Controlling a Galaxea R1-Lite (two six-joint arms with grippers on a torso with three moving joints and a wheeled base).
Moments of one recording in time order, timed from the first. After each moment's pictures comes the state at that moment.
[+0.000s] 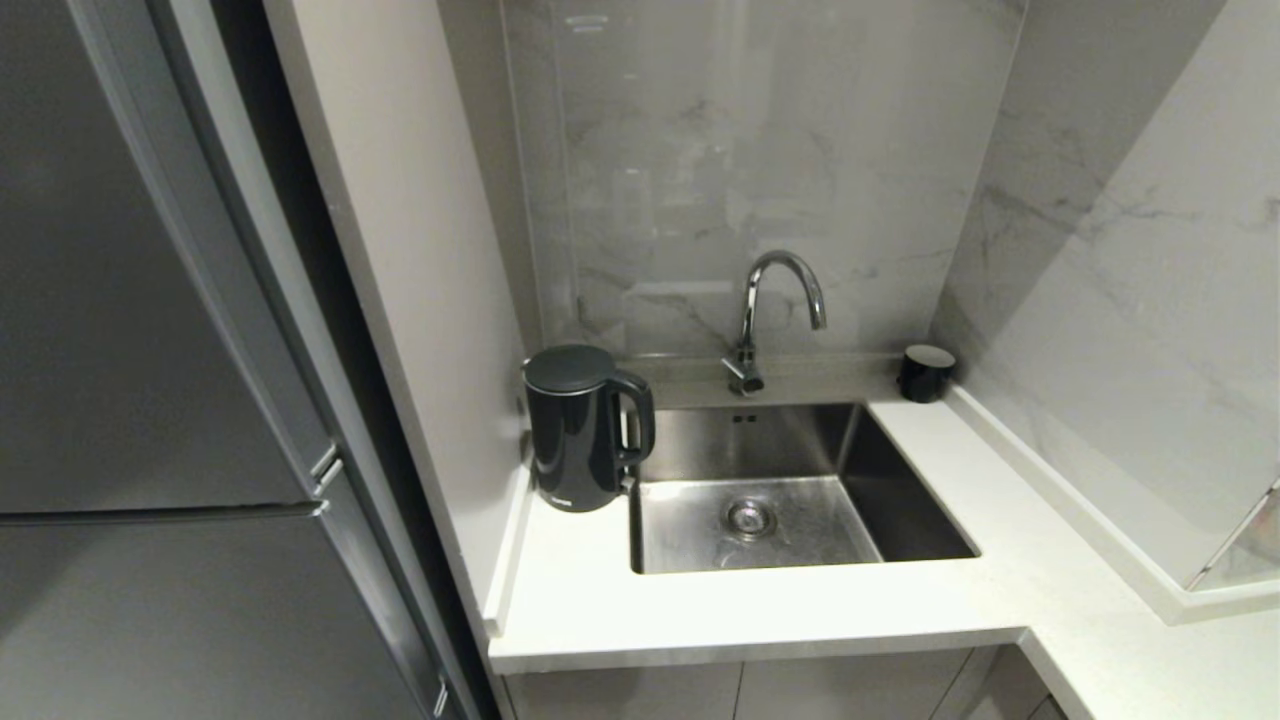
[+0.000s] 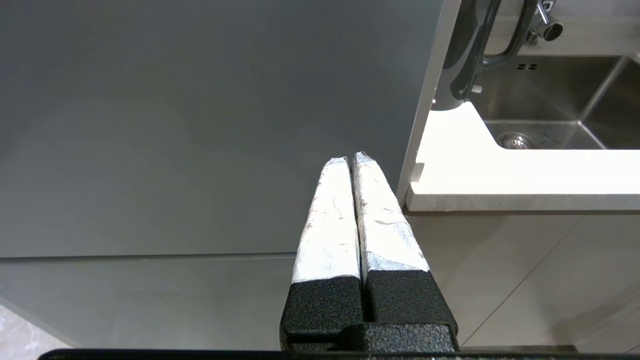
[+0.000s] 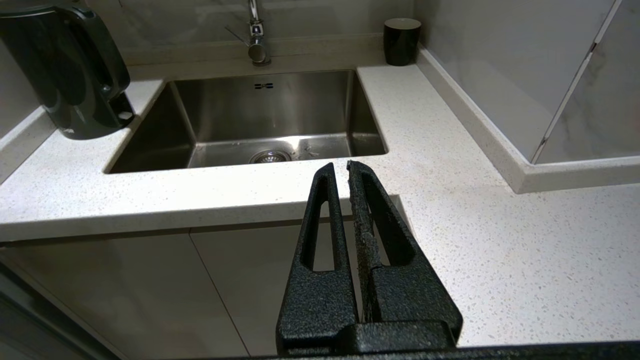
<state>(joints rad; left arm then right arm) 0.00 0.00 -0.04 0.09 0.01 -0.01 0.00 0.00 0.00 0.00 0.00 0.00</state>
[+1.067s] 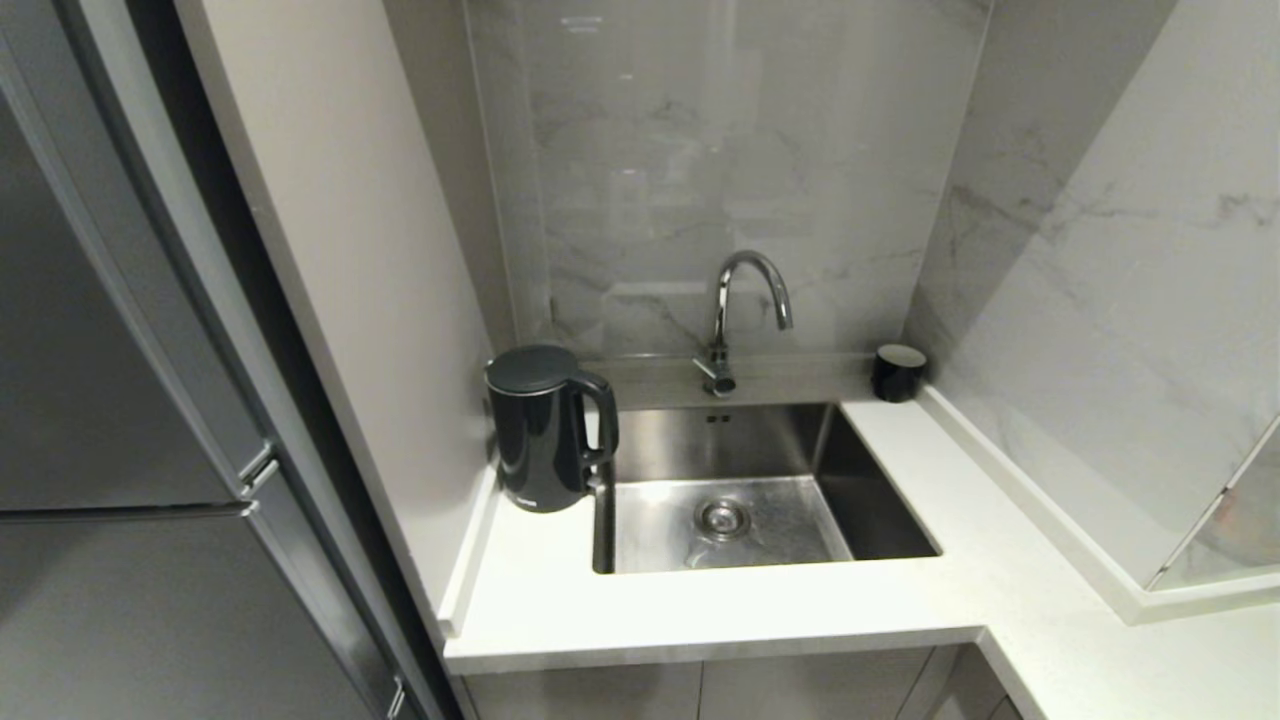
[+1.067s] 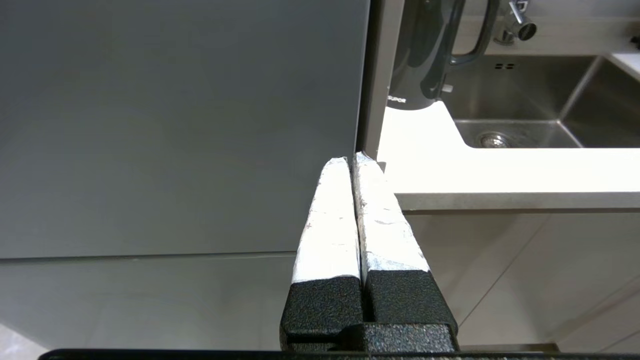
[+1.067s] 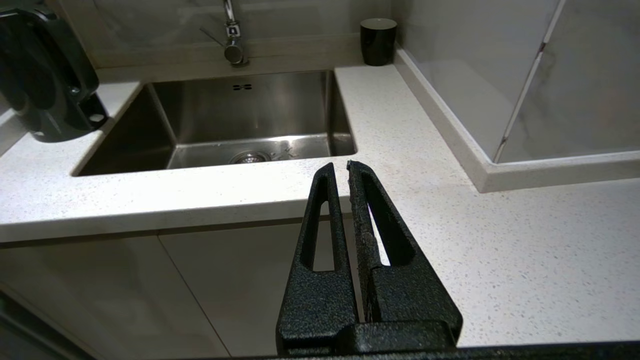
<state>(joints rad) 0.00 0.00 -0.04 0.09 0.01 -0.01 0.00 0.00 0.00 0.00 0.00 0.00</state>
